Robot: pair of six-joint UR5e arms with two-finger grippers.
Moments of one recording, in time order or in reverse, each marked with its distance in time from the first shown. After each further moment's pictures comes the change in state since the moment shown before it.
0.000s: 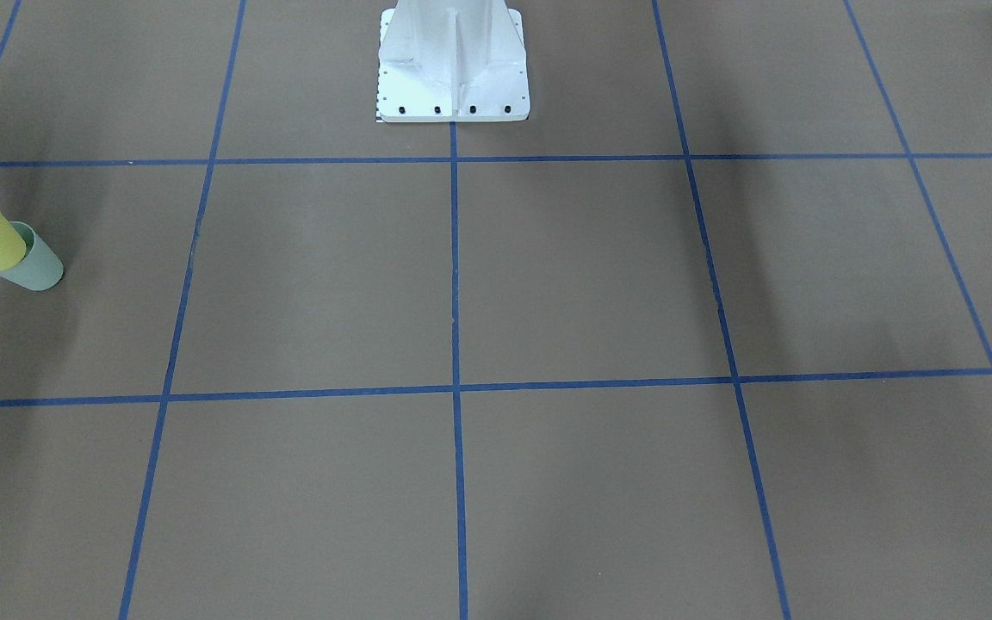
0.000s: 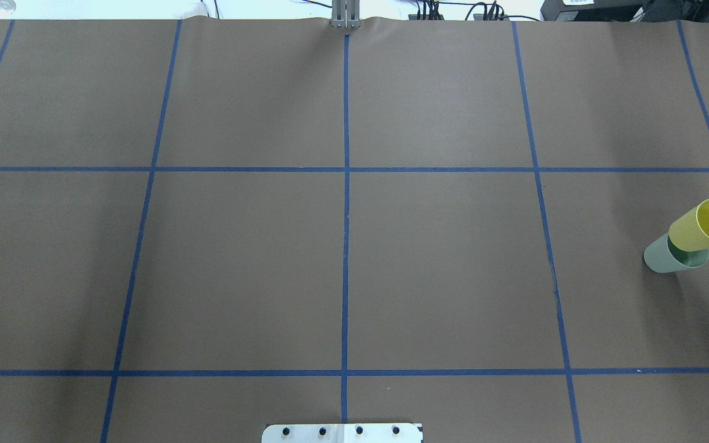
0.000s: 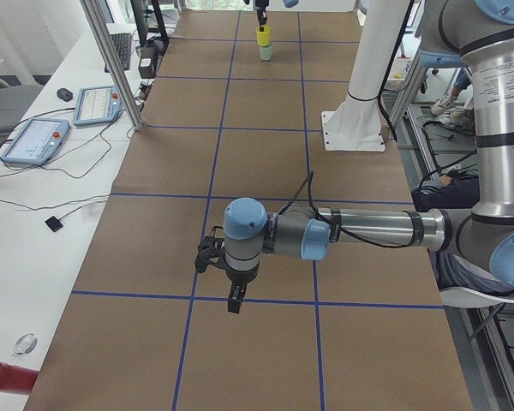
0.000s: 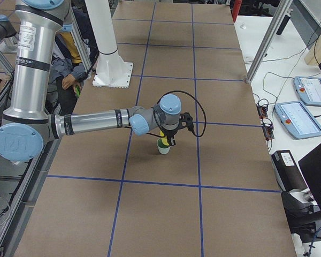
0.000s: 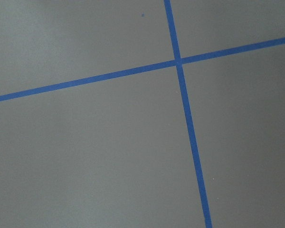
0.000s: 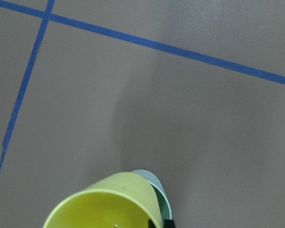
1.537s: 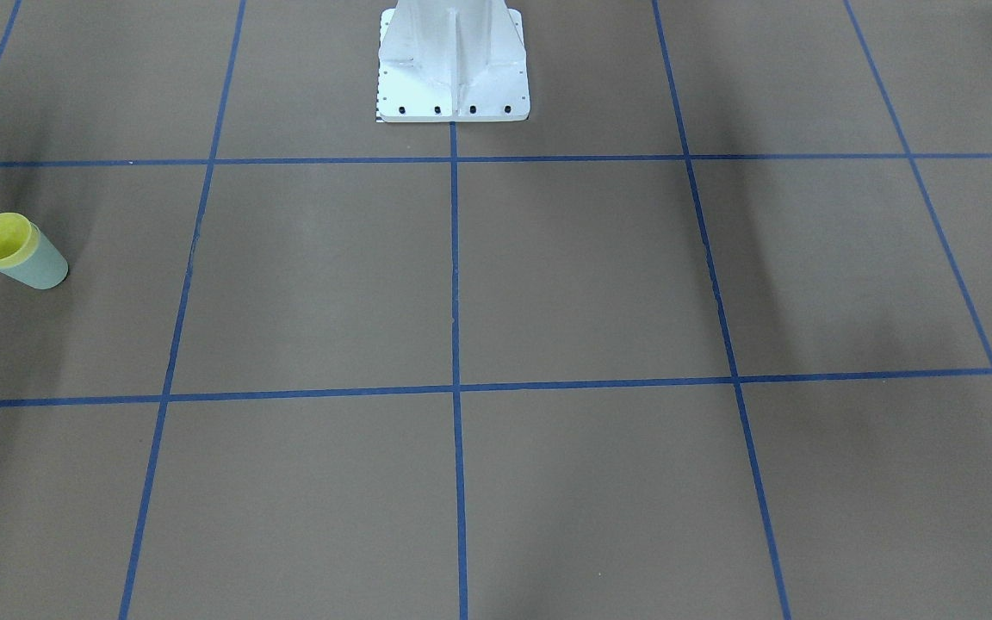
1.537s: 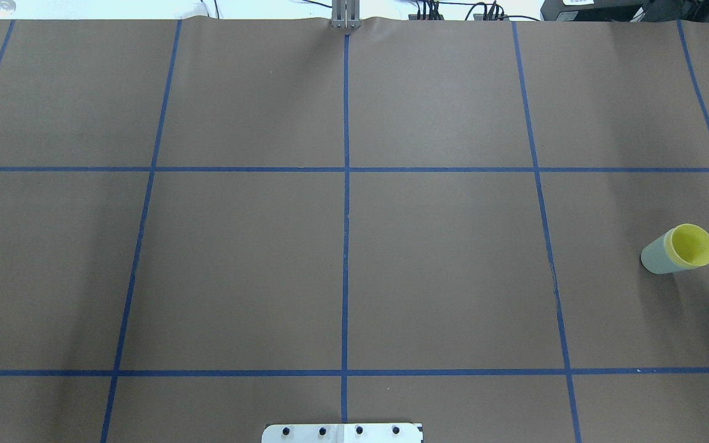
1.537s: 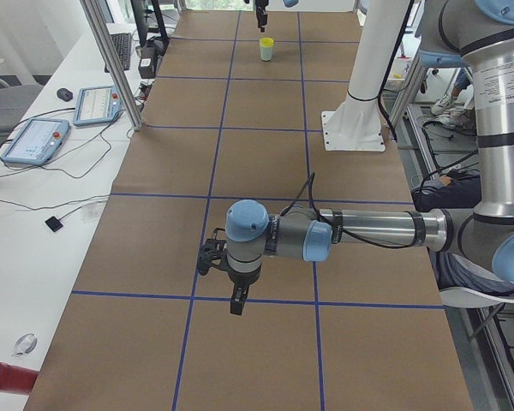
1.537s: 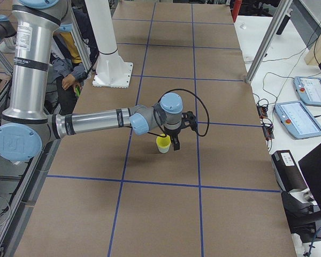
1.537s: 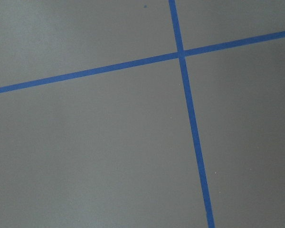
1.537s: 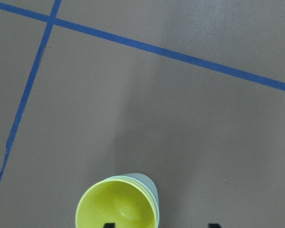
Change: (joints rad) left arm 0.000 0.020 0.001 -0.004 0.003 0.004; right arm 0.090 0.017 0.002 -0.027 0.003 -0.042
